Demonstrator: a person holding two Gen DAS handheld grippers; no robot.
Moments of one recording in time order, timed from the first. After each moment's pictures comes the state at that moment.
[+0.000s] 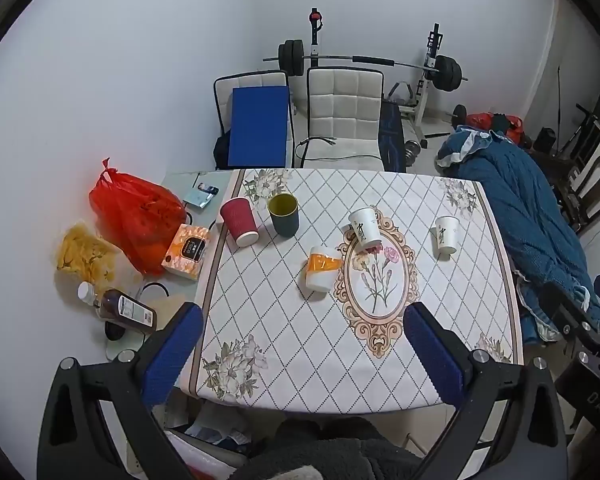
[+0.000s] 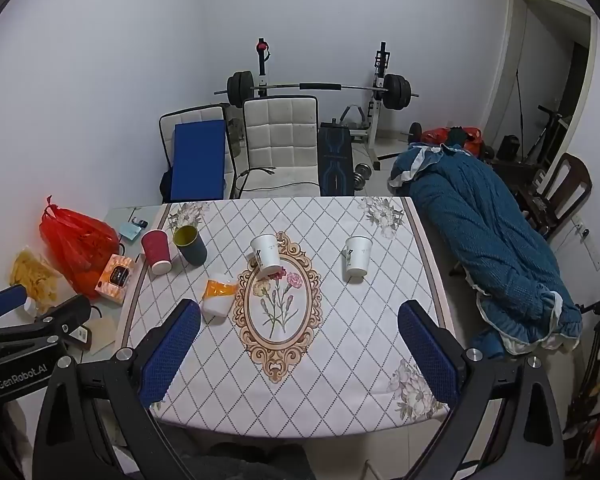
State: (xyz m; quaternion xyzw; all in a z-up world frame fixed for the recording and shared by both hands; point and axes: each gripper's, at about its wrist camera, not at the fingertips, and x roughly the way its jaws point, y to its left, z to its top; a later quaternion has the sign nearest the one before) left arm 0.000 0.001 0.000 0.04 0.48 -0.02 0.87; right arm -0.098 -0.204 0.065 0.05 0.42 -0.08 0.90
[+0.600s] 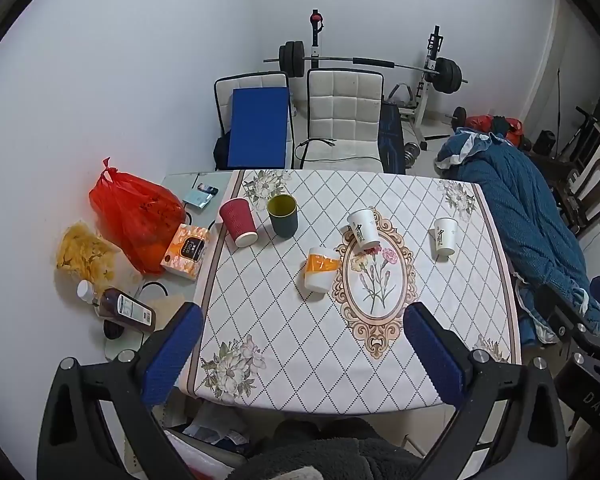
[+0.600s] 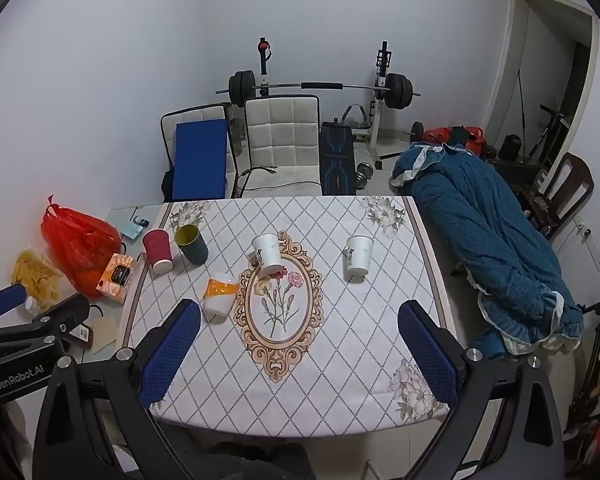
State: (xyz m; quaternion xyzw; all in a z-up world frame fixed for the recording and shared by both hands) left arm 0.002 -0.004 0.005 0.04 0.48 -0.02 0.88; right arm -0.098 -0.204 0.065 0.05 0.42 -0.08 0.90
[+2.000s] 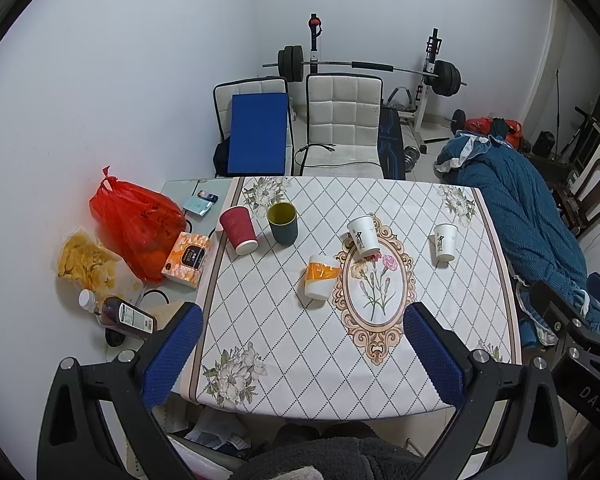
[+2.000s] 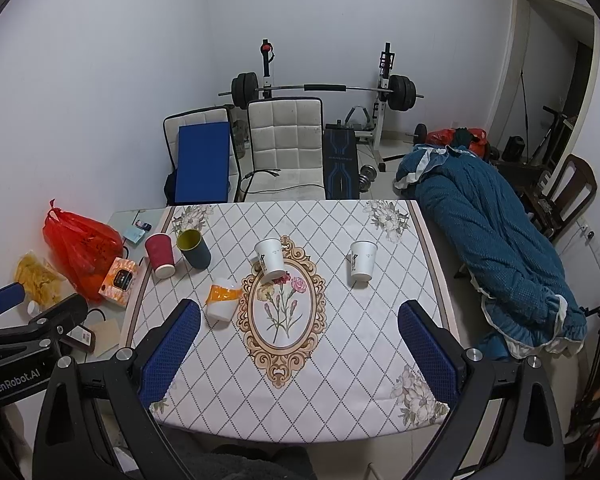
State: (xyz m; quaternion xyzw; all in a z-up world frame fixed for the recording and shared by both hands) left arm 0.001 -0.007 0.012 0.04 0.47 -0.02 0.88; right arm -0.084 -0.203 0.077 0.05 0.42 -0.08 0.90
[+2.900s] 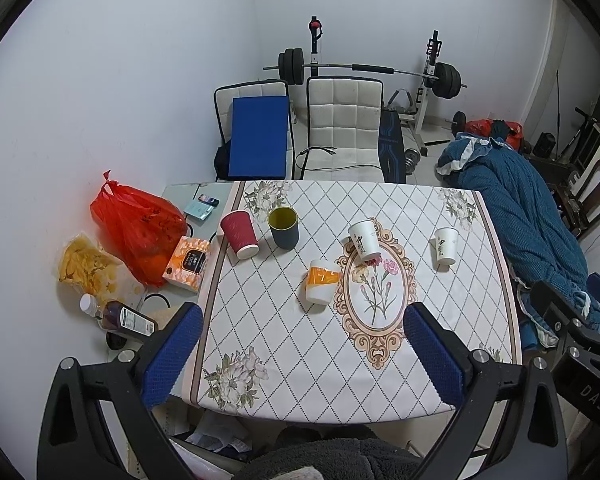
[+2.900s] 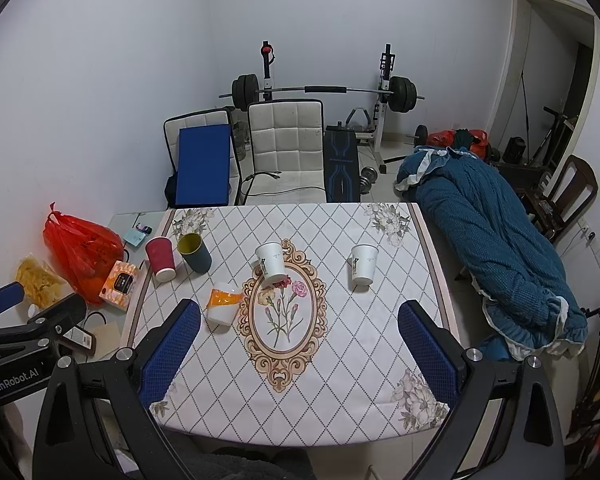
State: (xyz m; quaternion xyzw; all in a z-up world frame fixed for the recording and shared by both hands) left arm 0.007 -0.005 0.016 0.04 0.47 -0.02 0.88; right arm -0.075 -0.202 0.083 0.05 0.42 -0.08 0.90
